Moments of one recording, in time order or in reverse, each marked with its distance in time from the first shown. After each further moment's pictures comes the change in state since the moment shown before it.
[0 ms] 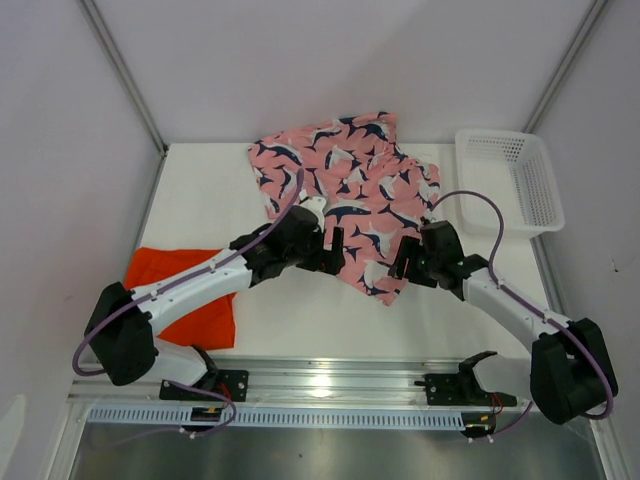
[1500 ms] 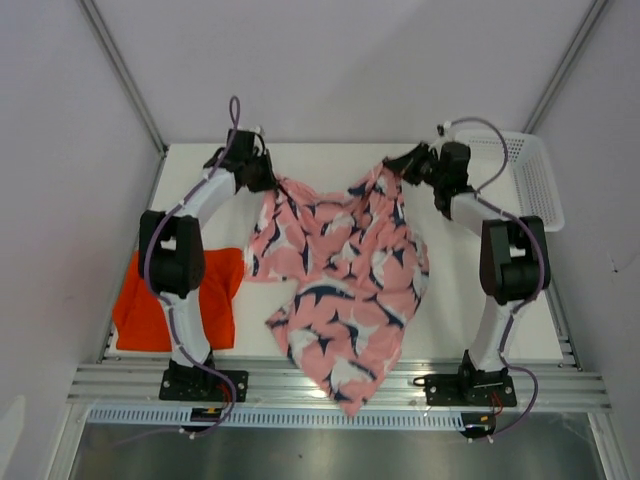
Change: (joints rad) left arm 0.576 0.534 0.443 0.012 0.269 0.087; right arm -0.272 0.601 0.443 0.769 -0.447 0.269
